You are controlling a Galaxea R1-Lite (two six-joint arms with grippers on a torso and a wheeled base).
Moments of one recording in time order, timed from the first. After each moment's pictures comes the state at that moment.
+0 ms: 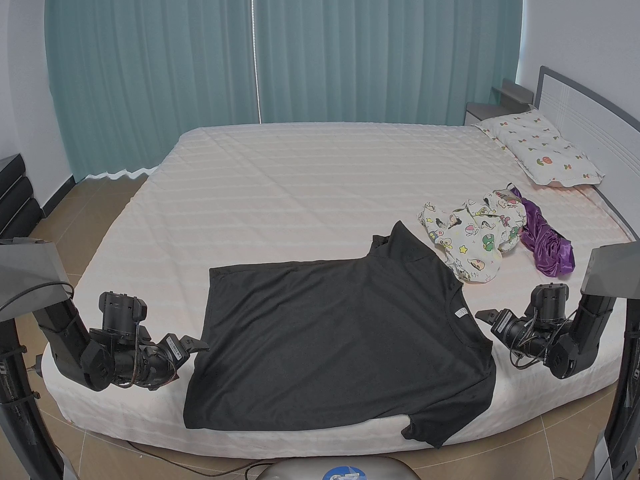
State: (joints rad) left arm -0.06 2.10 -0.48 -0.77 -0.24 -0.78; right arm 0.03 2.30 -0.52 -1.18 0.08 0.72
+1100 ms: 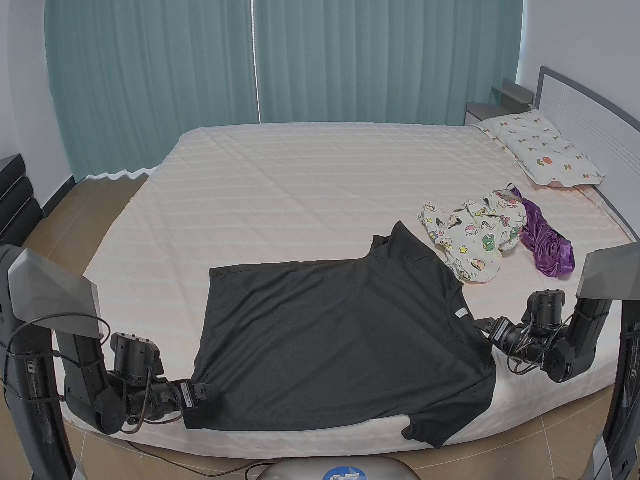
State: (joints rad) left arm -0.16 2.28 -0.19 -1.22 -0.09 -0.42; right arm 0.03 2.33 -0.51 -1.18 0.07 0.69
